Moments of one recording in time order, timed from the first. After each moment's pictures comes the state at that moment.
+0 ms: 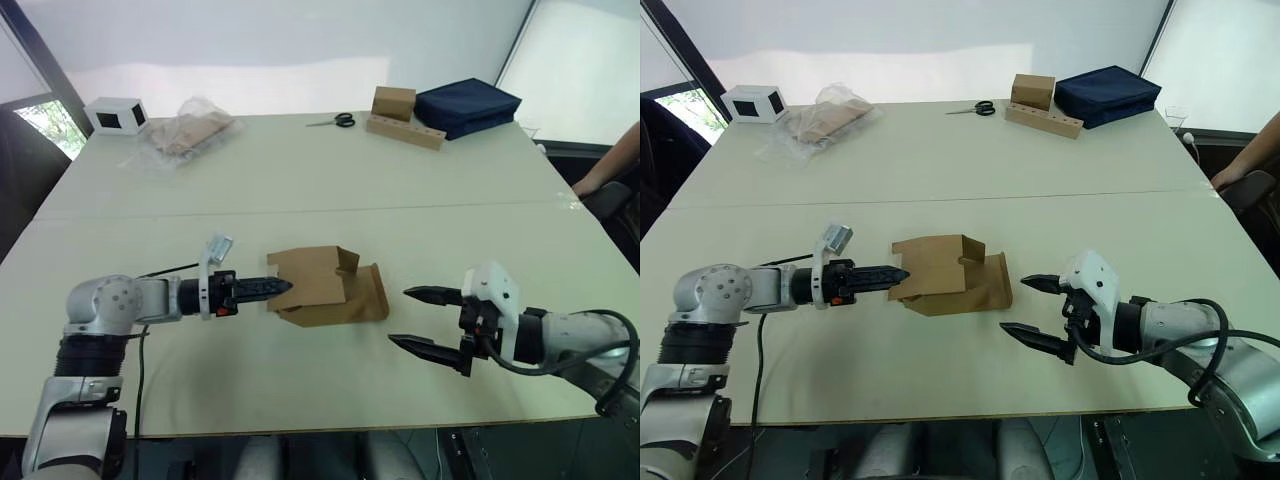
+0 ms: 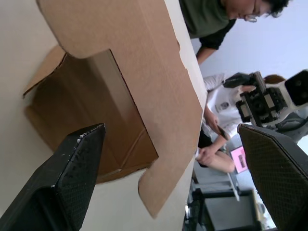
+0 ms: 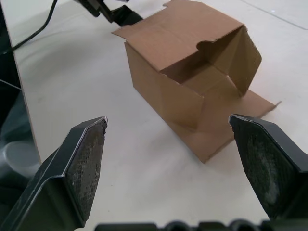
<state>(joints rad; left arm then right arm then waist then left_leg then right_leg) -0.57 0.58 0.08 0.21 -0.98 1.32 -0.87 0.04 -0.89 -0.21 -0.72 0.75 0.77 0.77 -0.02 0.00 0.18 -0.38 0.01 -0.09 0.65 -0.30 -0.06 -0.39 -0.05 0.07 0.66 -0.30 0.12</state>
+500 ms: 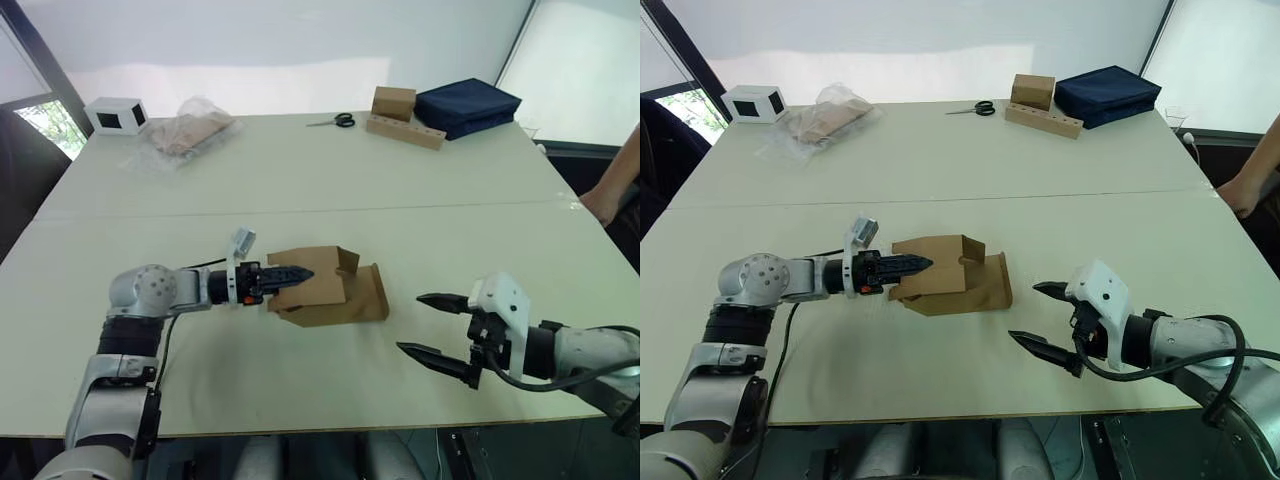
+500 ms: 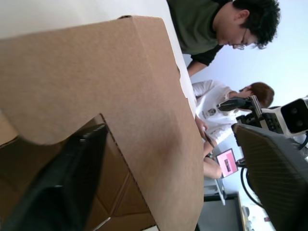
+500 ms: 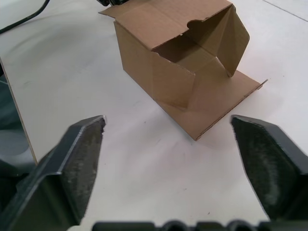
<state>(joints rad) -0.64 0.45 0.07 0.31 -0.92 1.30 -0.87 0.12 -0.90 -0.28 -0.78 0.75 0.80 0.71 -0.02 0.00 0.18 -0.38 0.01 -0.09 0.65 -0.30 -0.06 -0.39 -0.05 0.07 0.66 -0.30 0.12</state>
